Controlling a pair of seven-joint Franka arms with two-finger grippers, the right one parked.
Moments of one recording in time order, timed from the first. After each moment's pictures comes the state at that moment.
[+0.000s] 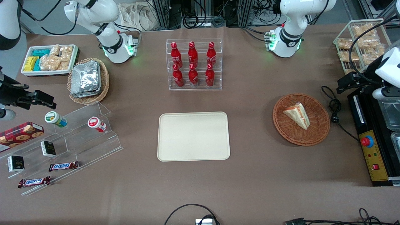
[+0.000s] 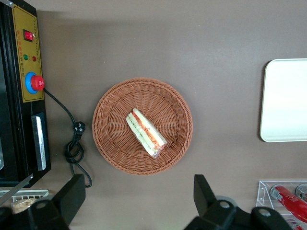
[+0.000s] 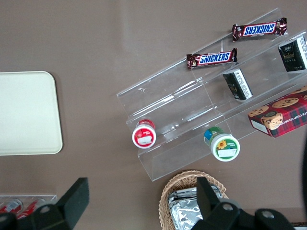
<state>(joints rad) 0.08 -0.04 -0.09 -1.64 -0.03 1.58 -0.01</state>
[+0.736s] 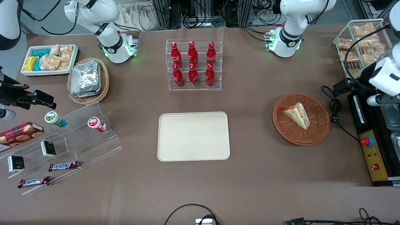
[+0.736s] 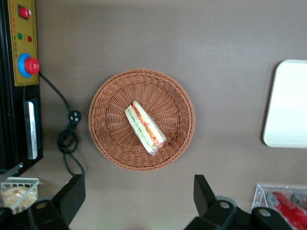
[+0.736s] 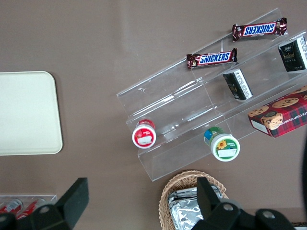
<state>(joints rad) 0.08 -0.02 -0.09 -1.72 -0.03 1.63 -0.12</state>
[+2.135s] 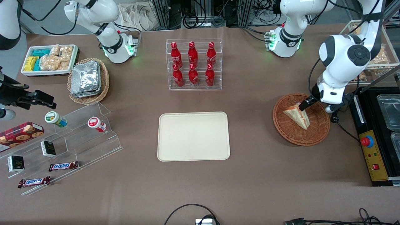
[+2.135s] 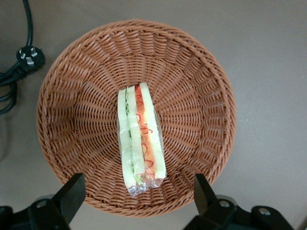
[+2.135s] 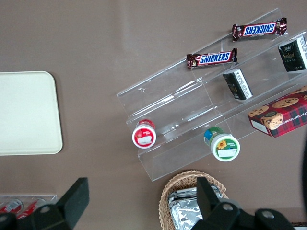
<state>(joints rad) 0.08 -0.14 -0.14 -2.50 -0.03 2.42 -0.61</state>
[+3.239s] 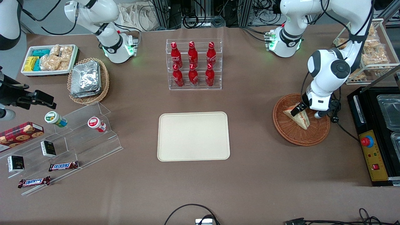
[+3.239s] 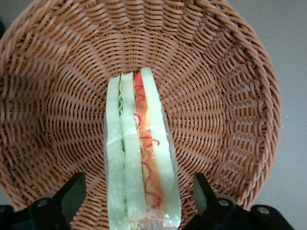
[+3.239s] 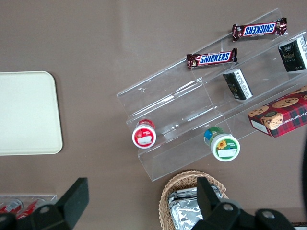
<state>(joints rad) 0.08 0.04 -0.14 -2.57 -0.03 2.66 -0.63</state>
